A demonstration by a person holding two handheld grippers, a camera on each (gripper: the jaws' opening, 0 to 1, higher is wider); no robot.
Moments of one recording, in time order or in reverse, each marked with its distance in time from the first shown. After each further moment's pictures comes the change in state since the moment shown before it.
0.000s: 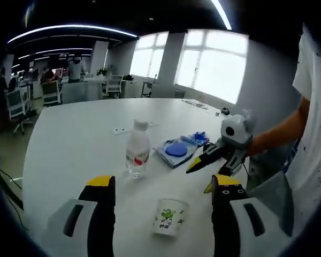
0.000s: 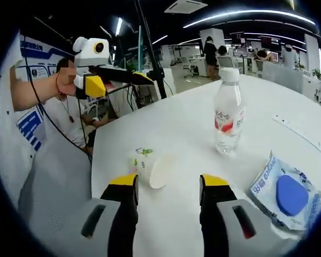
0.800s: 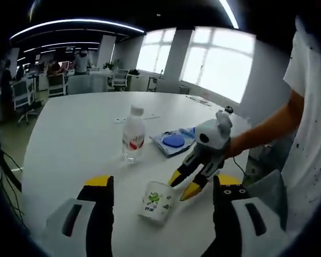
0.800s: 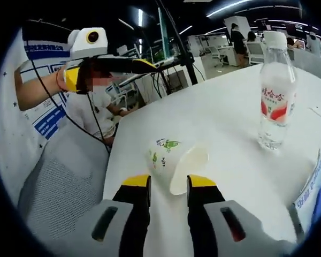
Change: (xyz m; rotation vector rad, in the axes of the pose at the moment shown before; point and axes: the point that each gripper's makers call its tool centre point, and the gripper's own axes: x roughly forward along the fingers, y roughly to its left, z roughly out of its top) left arm -0.015 -0.024 -0.027 -0.048 0.030 0.035; right arm 0.047 0.027 -0.018 -0.042 0.086 0.274
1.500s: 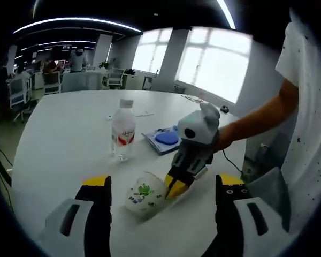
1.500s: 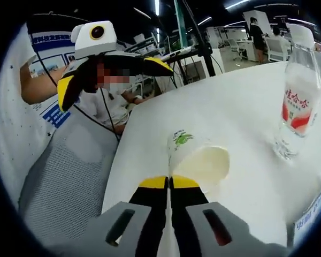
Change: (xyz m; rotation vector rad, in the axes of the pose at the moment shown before) left arm 0.019 -0.013 -0.015 -0.009 -0.014 -0.041; right arm 0.005 0.008 -0.005 -0.060 0.086 0.115
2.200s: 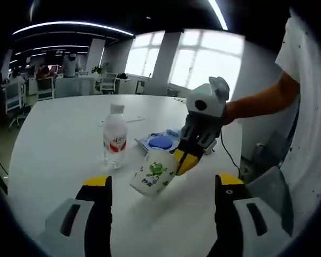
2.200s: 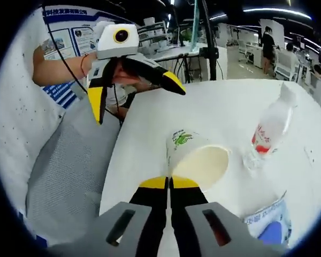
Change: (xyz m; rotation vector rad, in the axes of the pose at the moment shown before) left arm 0.010 -0.009 0.011 0.045 -0.036 -0.054; right arm -0.085 -0.008 0.023 -0.223 0.178 -0.115
